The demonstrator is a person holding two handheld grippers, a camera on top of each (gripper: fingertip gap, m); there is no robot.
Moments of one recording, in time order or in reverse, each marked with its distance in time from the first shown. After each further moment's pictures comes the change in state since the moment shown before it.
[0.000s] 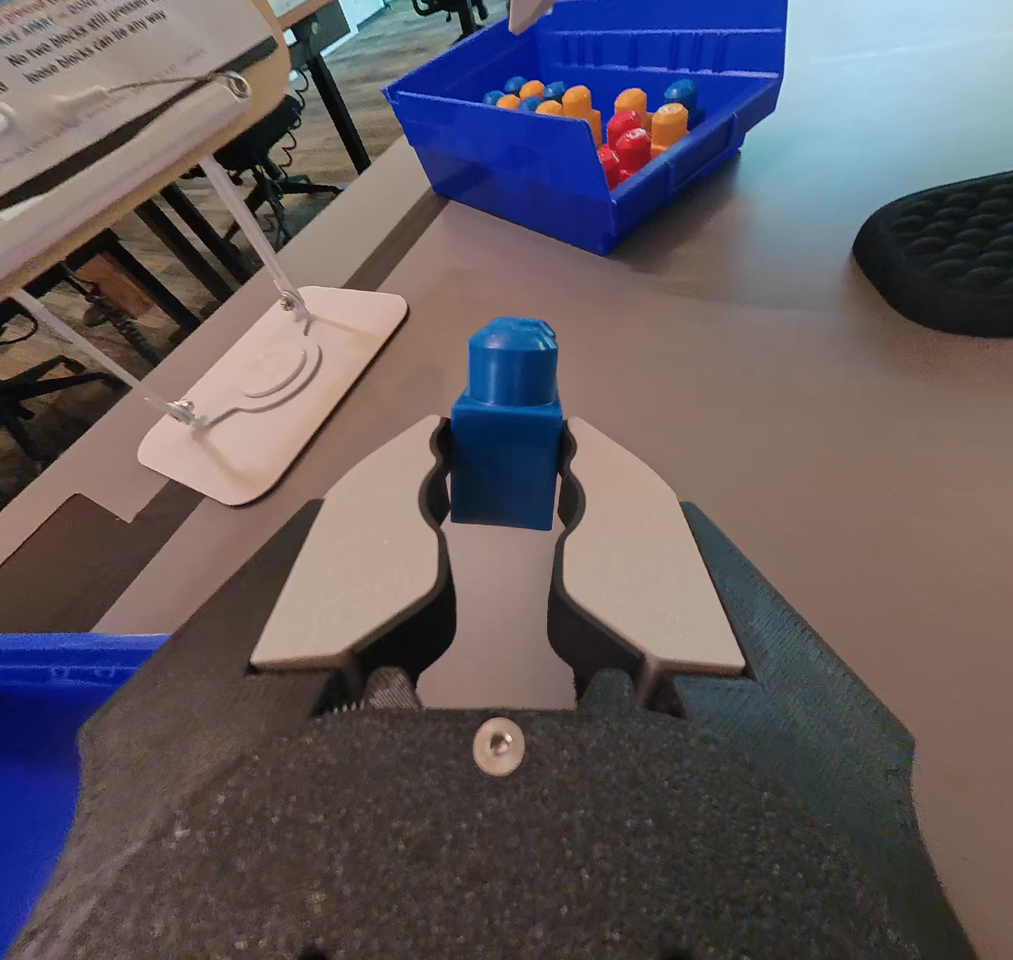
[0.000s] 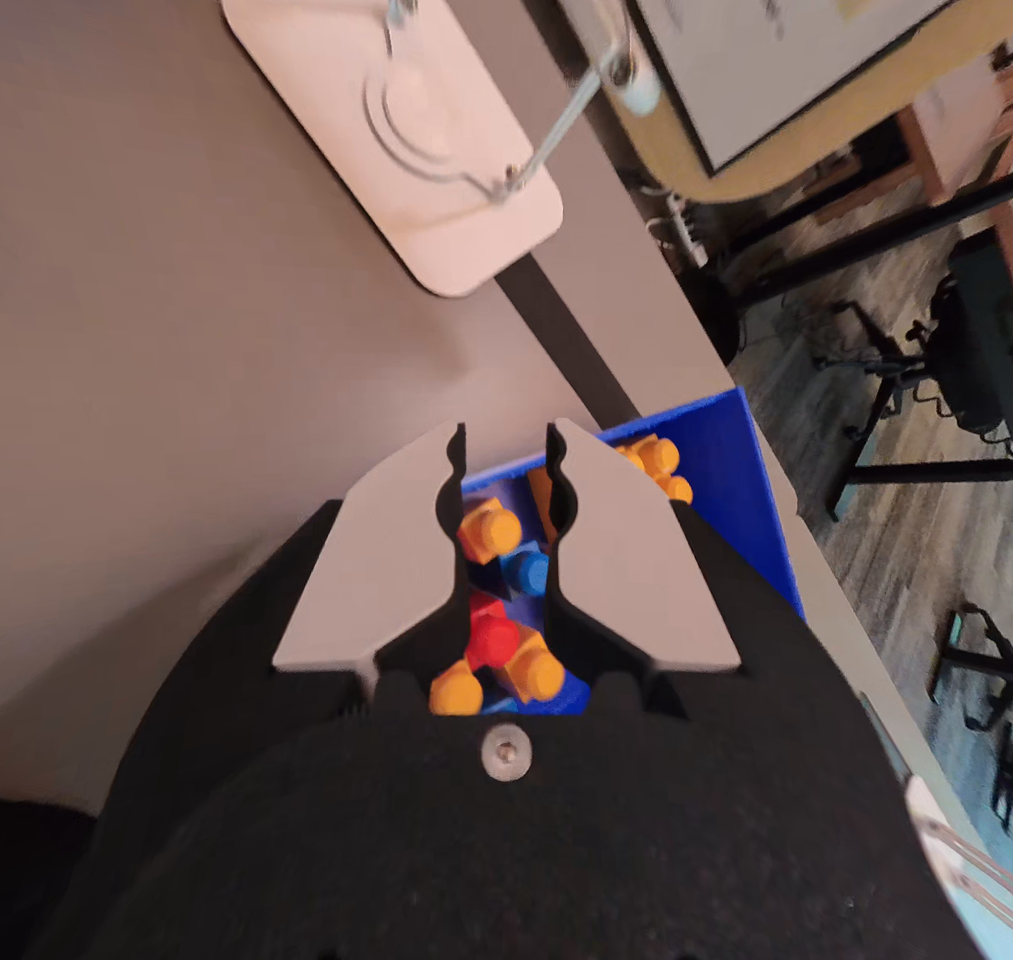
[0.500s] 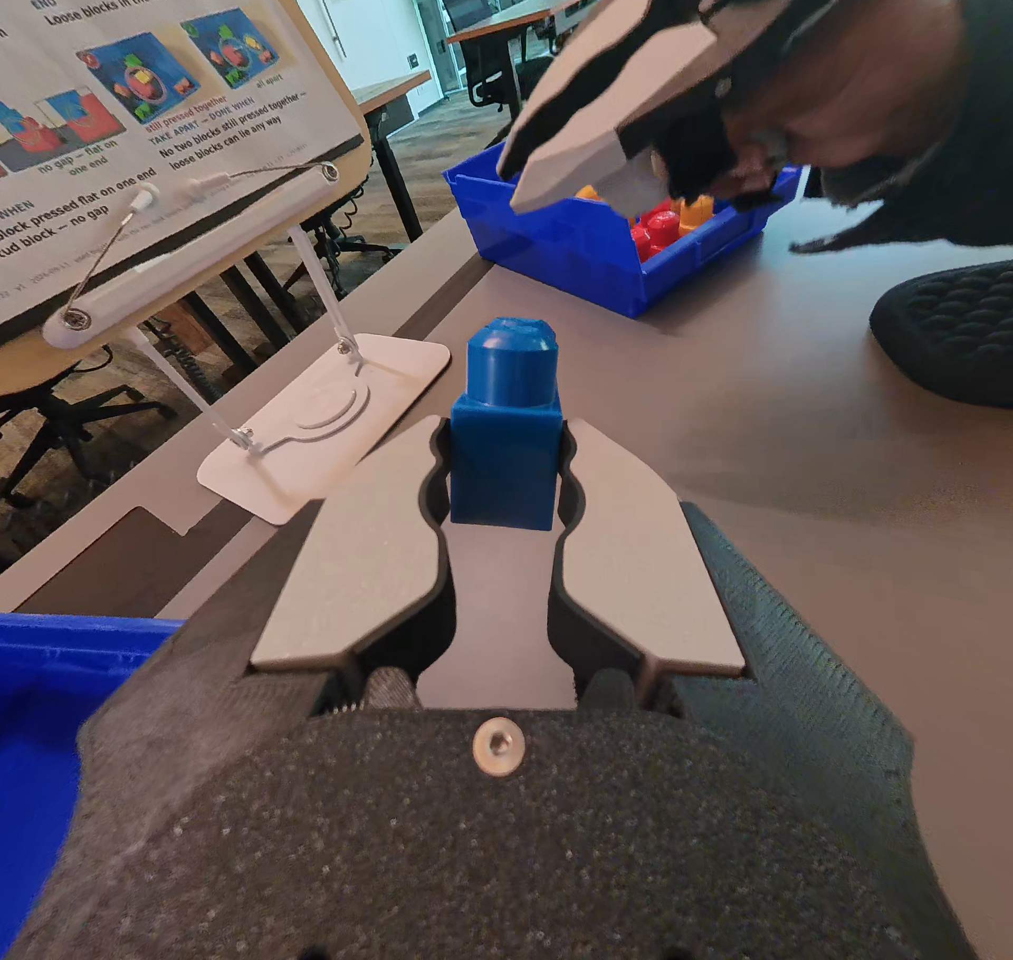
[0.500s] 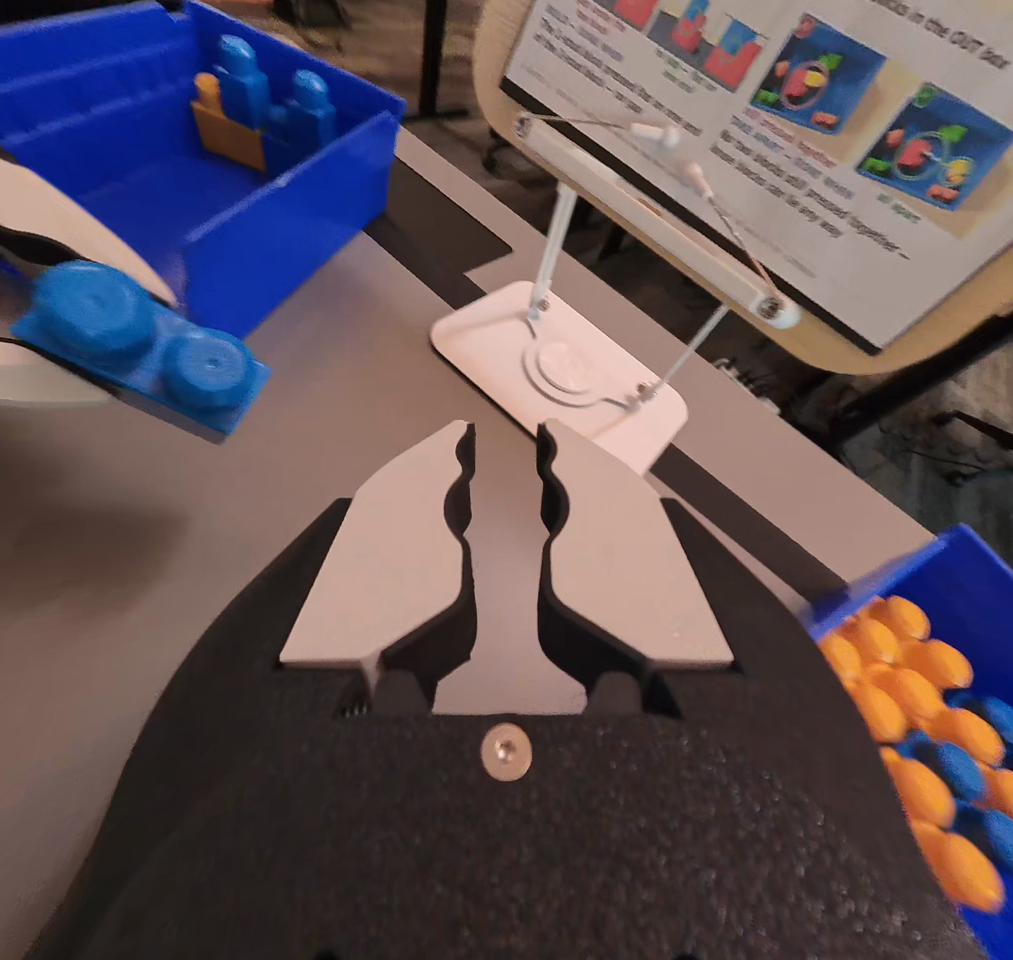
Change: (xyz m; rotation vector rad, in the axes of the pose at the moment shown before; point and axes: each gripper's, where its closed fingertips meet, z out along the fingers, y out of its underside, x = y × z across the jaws) left arm -0.013 -0.019 -0.014 0.114 -0.077 -0.022; right arm -0.095 -0.085 0.000 0.425 -0.061 0.242
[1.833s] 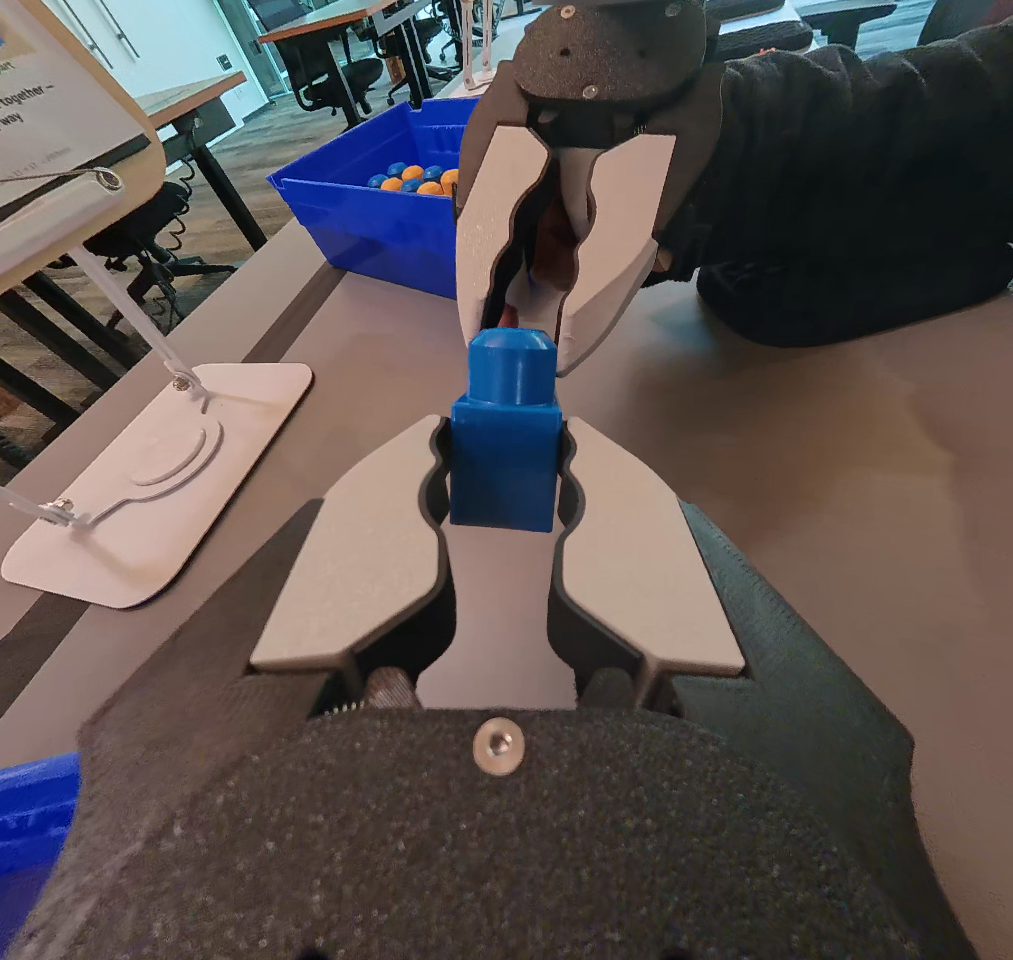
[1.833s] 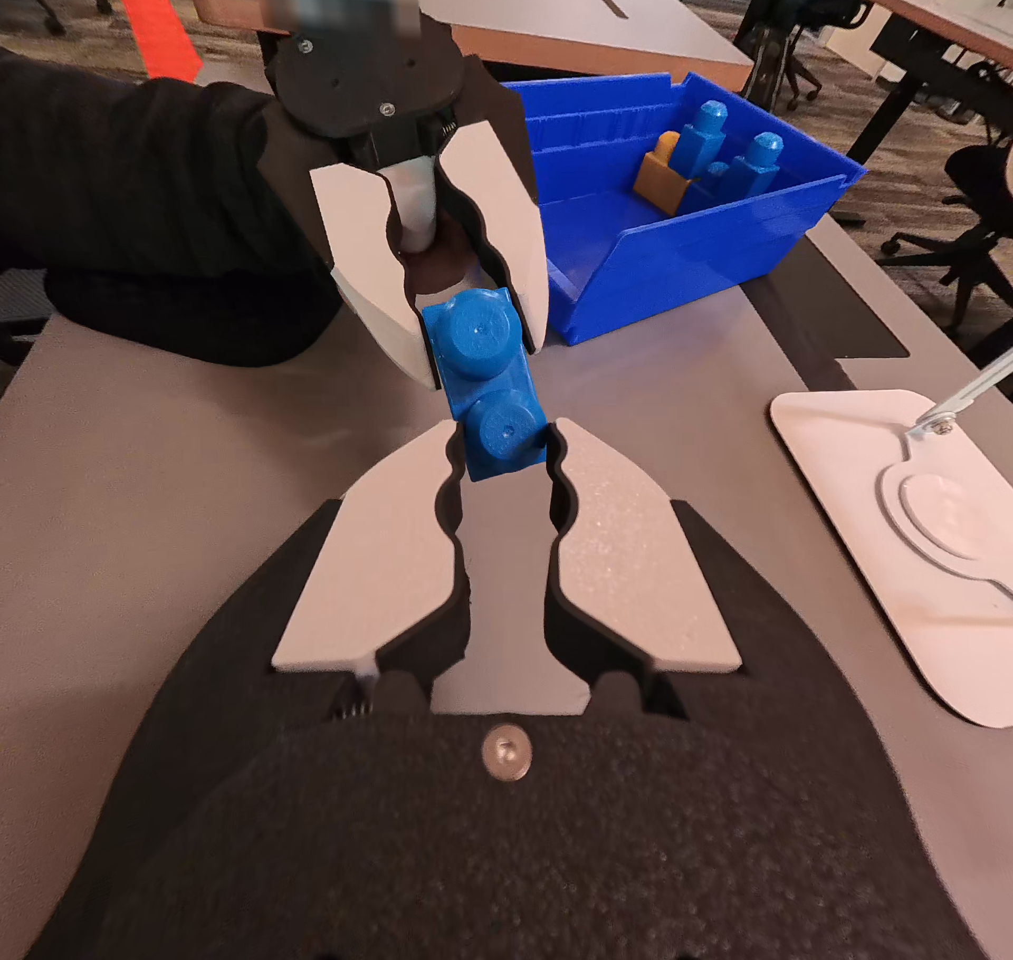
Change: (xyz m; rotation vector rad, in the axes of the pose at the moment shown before) left arm 0.051 0.006 0.003 0.003 0.288 0.042; right arm -0.121 0.025 -0.024 0.129 -0.681 -0.150
